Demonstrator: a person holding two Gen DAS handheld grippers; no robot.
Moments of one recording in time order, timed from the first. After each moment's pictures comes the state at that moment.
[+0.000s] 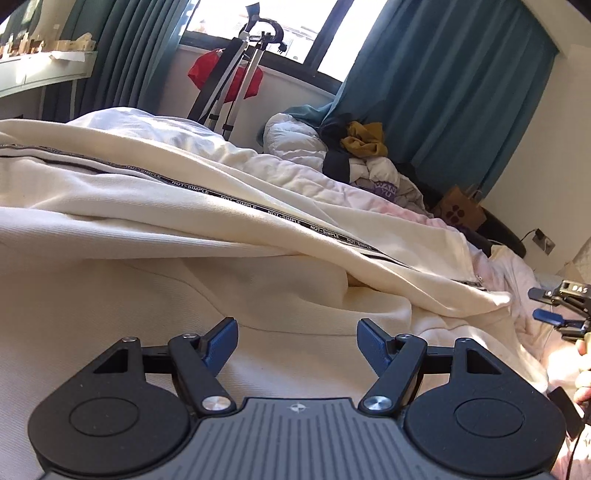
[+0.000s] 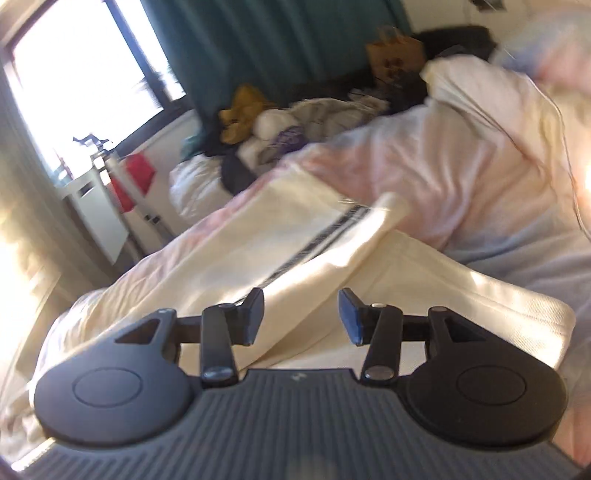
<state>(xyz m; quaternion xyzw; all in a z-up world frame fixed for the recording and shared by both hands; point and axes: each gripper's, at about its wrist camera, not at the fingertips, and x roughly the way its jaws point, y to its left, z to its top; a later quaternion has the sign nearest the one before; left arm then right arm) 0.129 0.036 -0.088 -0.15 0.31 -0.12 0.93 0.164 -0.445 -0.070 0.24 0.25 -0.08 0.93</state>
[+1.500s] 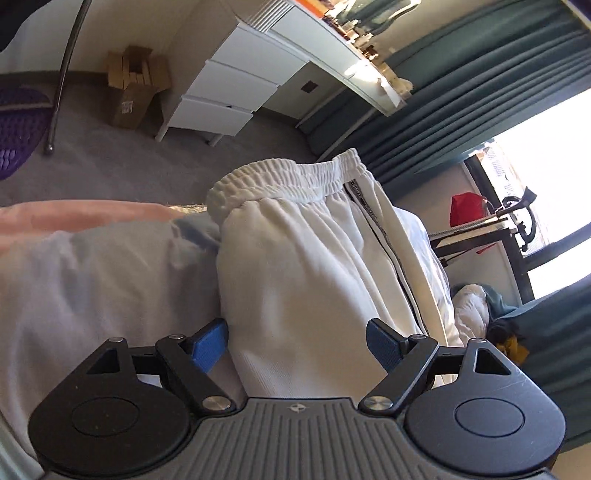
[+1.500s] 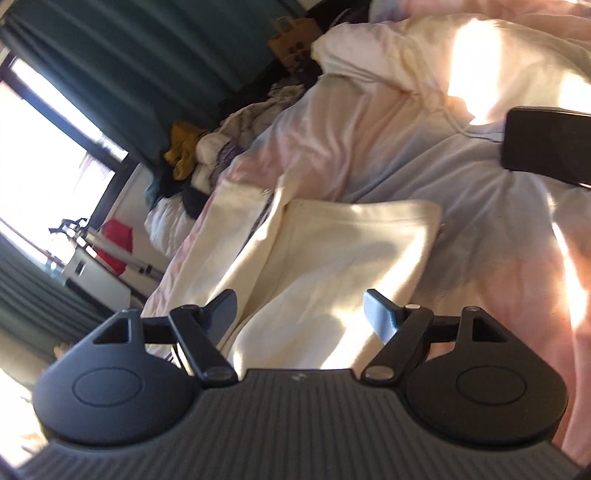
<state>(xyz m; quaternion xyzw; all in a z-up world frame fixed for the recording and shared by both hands) -0.039 0.306 -0.046 -0.50 0.27 0.22 0.80 0.046 -0.510 -0.082 0.45 0.24 -0.19 0.84</state>
